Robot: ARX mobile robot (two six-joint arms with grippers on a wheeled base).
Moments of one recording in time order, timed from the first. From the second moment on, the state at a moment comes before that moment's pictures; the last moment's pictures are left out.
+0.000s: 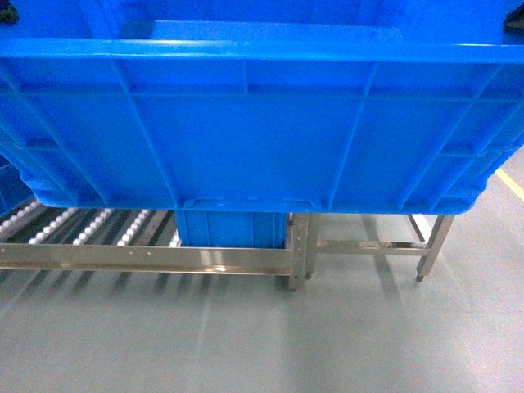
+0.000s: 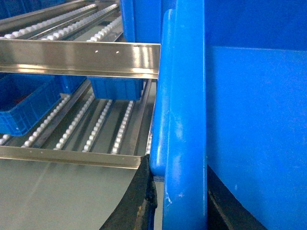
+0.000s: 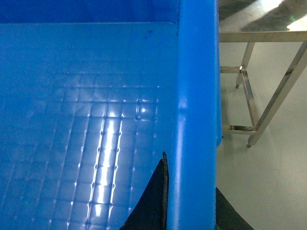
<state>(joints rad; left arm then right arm) -0.13 1.41 0.92 0.26 -0.16 -0.02 0.20 1.44 0.95 0.18 0.06 0.13</state>
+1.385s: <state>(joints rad) -0.13 1.41 0.92 0.26 -0.16 -0.02 0.20 1.44 0.95 0.18 0.06 0.13</state>
